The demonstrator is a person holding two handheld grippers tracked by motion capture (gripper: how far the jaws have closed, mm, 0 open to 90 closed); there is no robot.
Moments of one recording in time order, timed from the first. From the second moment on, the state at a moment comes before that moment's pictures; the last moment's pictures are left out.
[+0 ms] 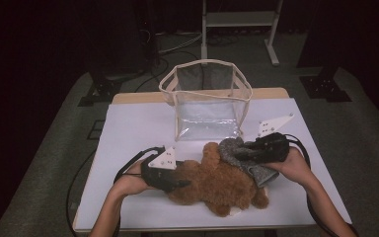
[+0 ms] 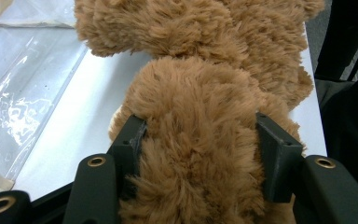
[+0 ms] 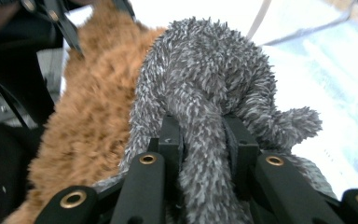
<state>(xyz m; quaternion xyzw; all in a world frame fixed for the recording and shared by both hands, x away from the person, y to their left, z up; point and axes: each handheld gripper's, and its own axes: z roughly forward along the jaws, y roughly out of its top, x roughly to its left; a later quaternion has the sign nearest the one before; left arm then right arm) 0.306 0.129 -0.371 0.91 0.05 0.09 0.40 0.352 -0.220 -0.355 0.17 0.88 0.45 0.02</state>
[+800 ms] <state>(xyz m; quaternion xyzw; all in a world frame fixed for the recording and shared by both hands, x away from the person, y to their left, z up) 0.297 0.122 -0.371 0.92 0.01 0.10 0.39 0.376 -0.237 -0.373 0.22 0.88 0.42 0.01</state>
